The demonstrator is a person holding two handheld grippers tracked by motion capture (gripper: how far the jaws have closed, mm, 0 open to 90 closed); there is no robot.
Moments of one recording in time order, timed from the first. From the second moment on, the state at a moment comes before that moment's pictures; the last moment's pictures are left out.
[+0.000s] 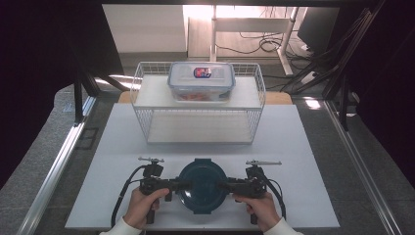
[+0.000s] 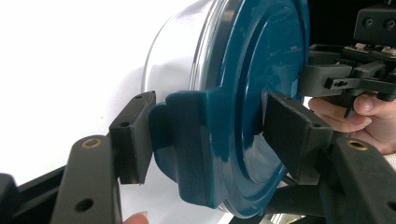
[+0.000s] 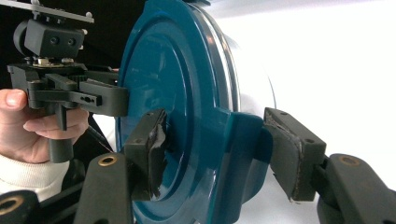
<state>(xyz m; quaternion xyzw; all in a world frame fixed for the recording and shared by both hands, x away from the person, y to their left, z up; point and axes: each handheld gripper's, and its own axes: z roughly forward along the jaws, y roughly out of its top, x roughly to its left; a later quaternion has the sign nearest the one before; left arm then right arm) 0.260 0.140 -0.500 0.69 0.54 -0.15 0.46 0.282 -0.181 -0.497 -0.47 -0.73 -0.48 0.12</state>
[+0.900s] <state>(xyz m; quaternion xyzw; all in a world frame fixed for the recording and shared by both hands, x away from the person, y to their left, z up) 0.259 0.137 -0.466 0.71 0.50 -0.09 0.50 0.282 -0.181 -0.455 -0.40 -0.76 -0.51 0.05</state>
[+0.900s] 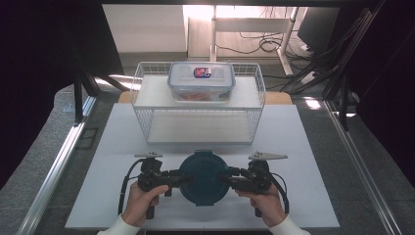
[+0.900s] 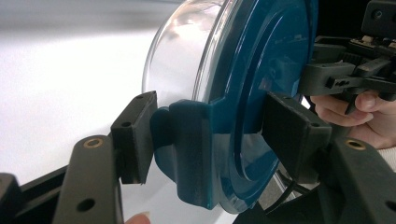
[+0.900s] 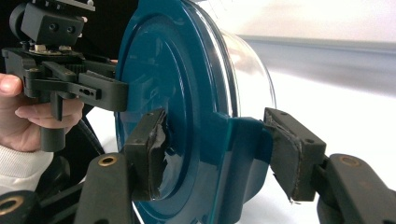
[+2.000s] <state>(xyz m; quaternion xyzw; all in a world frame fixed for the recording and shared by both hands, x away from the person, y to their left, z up) 0.310 0.152 -0.362 0.70 0.47 -0.04 0.53 0.335 -0.166 -0.351 -0.36 -0.77 -0.53 0.00</state>
